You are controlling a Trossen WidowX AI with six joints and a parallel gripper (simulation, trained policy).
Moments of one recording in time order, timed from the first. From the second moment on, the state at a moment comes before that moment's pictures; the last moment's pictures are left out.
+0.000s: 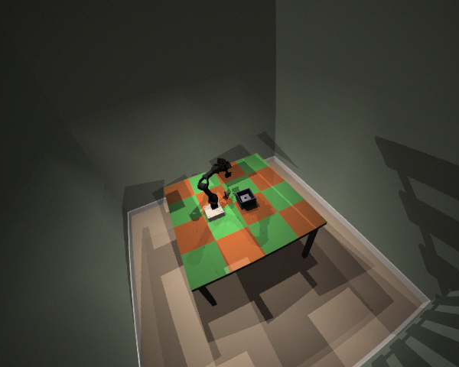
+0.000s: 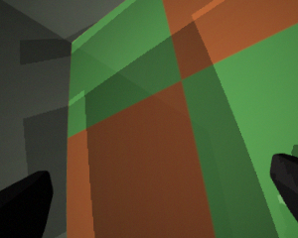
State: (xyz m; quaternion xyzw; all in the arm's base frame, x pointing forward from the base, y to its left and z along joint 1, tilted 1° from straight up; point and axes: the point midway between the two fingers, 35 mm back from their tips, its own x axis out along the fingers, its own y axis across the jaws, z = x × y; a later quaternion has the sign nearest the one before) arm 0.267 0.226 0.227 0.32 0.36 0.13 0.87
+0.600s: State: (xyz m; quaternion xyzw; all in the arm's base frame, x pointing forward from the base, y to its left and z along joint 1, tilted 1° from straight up) arm 0.219 0.154 0.125 0.27 0.55 -0.10 0.79
